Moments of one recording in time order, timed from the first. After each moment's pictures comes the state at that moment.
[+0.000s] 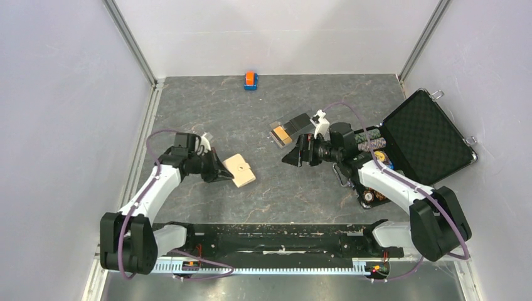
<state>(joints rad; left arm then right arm) -0.08 1.17 0.70 -0.58 0.59 -0.50 0.46 1.29 0.72 0.05 -0.52 0.51</state>
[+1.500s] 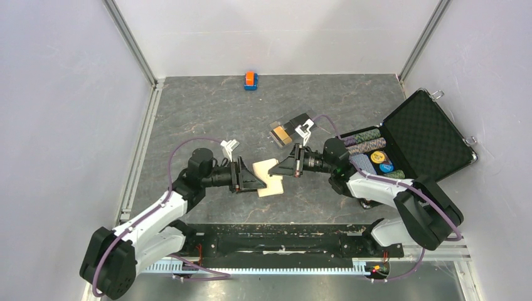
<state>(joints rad) -0.49 0.95 0.40 0.13 0.82 -0.95 0.63 1.39 0.53 0.77 -0.77 1.03</state>
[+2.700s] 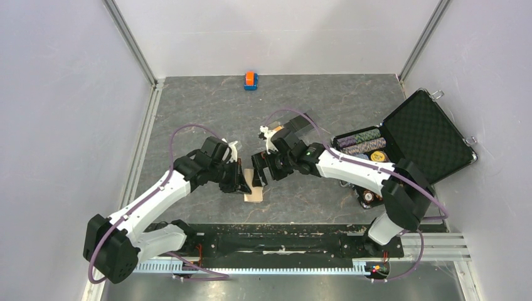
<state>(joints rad) -0.56 1.08 0.78 -0.68 0.44 -0.60 0.87 1.59 1.09 -0.32 -0.27 0.46</state>
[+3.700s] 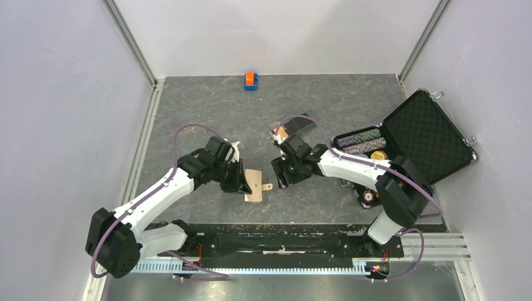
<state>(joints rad) -0.58 1.12 0.78 -0.68 0.40 -0.60 0.83 1.64 1.03 -0.49 -0.05 0.36</state>
